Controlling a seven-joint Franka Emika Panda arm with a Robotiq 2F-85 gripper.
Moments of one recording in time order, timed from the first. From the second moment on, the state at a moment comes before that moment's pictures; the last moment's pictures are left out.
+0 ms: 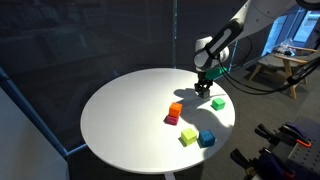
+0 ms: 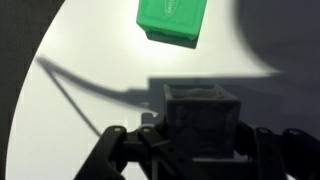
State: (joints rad) arm -0.02 0.77 -0.10 -1.72 -0.02 2.34 0.02
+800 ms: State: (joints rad) arm 0.00 0.65 -0.08 -1.72 -0.05 2.20 0.00
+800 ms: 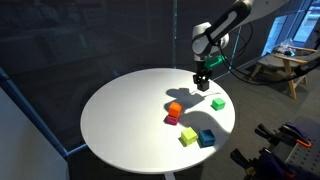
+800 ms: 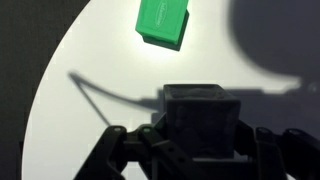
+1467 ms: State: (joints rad) arm 0.01 0.56 -0.05 -1.76 -0.11 2.19 -0.08
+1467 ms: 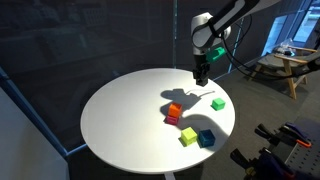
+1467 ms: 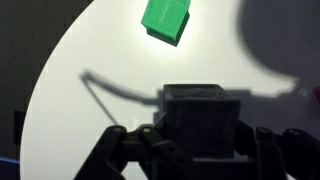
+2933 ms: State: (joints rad) arm 0.11 0.49 0.03 -1.88 -0.17 2.34 -0.14
